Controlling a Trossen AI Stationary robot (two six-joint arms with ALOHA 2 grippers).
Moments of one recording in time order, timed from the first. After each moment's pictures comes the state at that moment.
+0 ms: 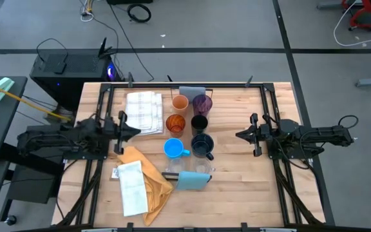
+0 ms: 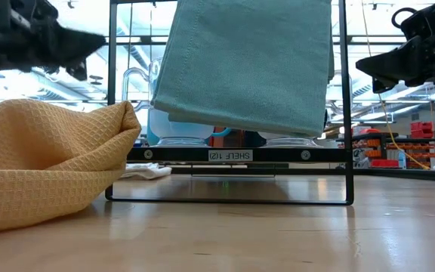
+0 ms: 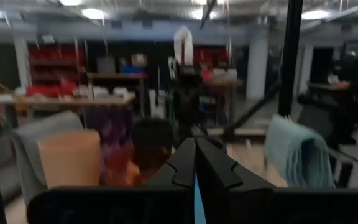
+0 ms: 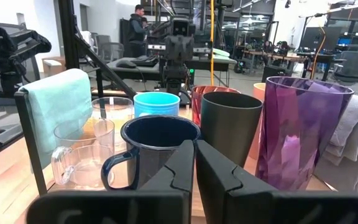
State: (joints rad) left arm 0.09 0.19 0.01 0.38 0.05 -0.03; right arm 0.02 0.03 0.01 0.02 0.02 -0.07
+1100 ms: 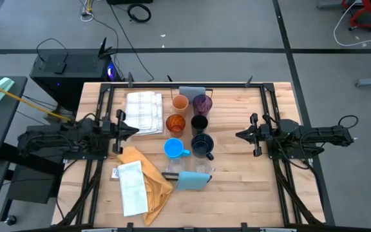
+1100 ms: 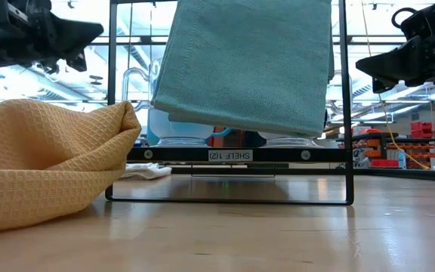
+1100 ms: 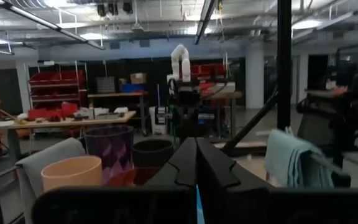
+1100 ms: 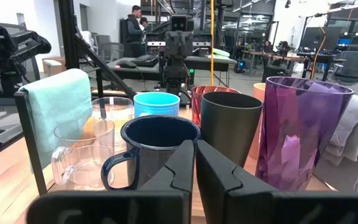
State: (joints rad) left arm 0.10 0.18 0.01 0.43 0.06 0.02; right arm 0.02 0.03 0.01 0.02 0.02 -0.07
